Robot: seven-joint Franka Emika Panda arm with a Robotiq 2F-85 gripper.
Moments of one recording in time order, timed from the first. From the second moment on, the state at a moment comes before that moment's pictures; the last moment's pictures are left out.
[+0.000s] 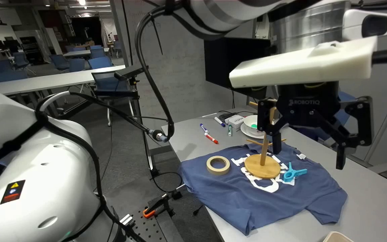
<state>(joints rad) -0.17 -0.51 -0.24 -2.44 -0.39 2.03 -0.43</state>
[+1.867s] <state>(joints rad) -0.10 -0.49 -0.18 -2.47 -0.32 2.03 -0.39</state>
